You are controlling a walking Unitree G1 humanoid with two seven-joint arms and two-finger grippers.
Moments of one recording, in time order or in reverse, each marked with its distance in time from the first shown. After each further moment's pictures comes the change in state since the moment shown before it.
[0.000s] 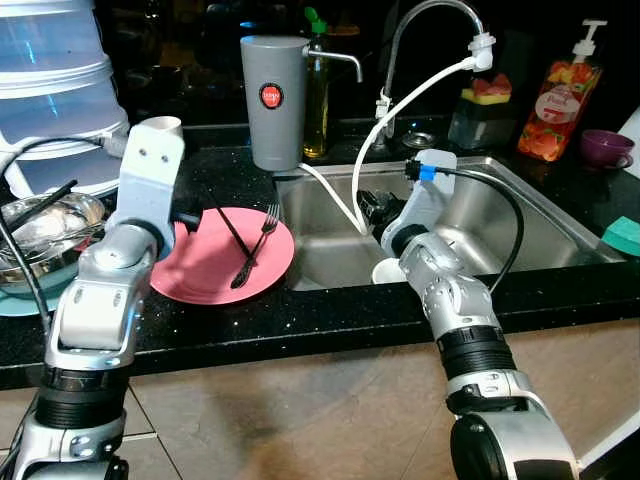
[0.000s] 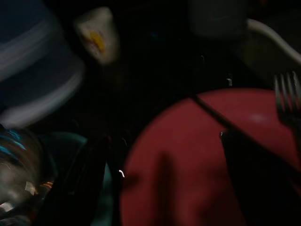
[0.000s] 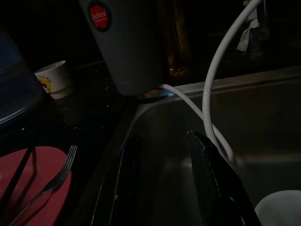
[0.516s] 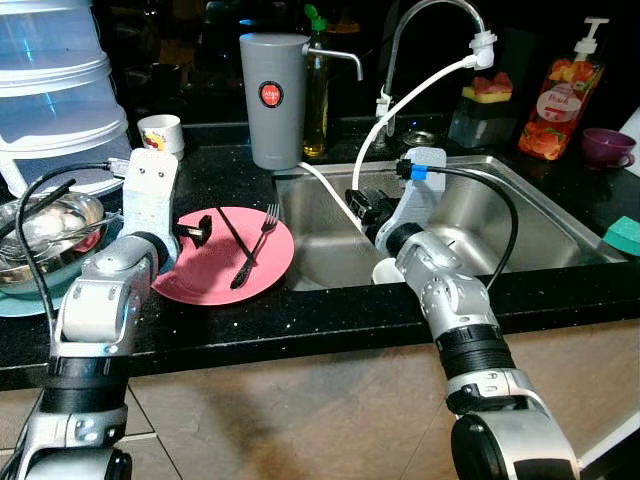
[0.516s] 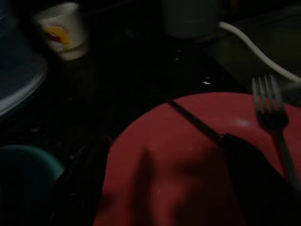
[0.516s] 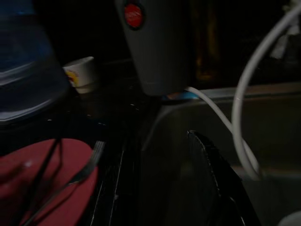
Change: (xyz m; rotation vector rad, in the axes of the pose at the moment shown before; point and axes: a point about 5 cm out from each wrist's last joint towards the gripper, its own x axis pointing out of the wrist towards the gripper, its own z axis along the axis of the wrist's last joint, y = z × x) left arm 0.023 -0.004 -0.008 -0.039 0.000 -0.125; right arm 0.001 0.013 0.003 -0.020 -0.018 0.120
